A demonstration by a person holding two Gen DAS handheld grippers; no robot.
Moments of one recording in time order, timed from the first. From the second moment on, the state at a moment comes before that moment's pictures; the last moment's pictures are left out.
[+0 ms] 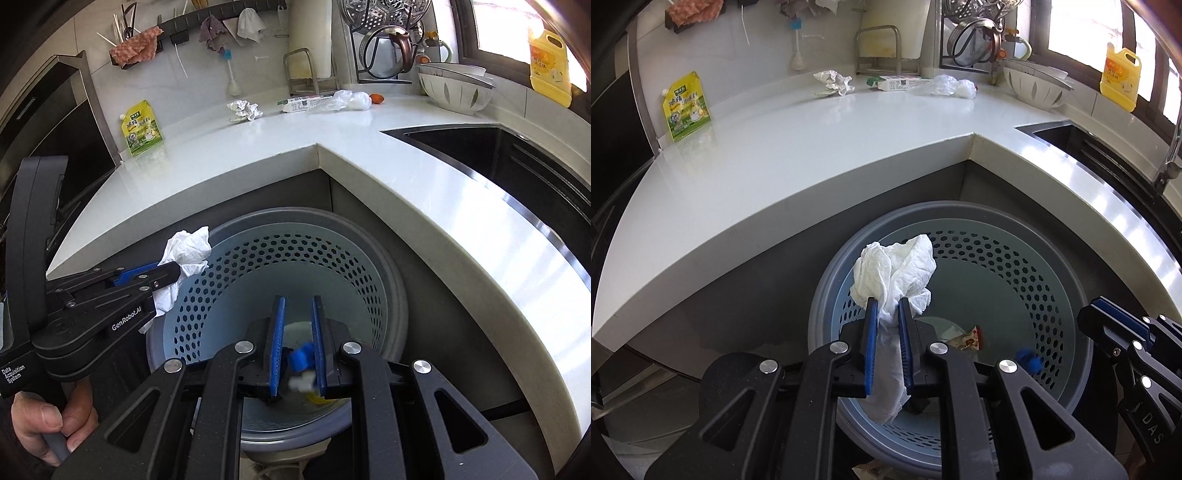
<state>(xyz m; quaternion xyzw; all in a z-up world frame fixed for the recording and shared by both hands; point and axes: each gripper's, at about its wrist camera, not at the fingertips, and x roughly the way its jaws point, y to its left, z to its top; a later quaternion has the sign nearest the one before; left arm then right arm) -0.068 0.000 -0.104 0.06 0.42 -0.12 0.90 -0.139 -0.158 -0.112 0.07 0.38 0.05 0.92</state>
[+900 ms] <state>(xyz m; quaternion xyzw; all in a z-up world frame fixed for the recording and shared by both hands) -0.069 0.009 -0.104 0.05 0.42 -0.10 0.90 -0.142 -0.168 -0.111 0.09 0.36 0.04 0.93</state>
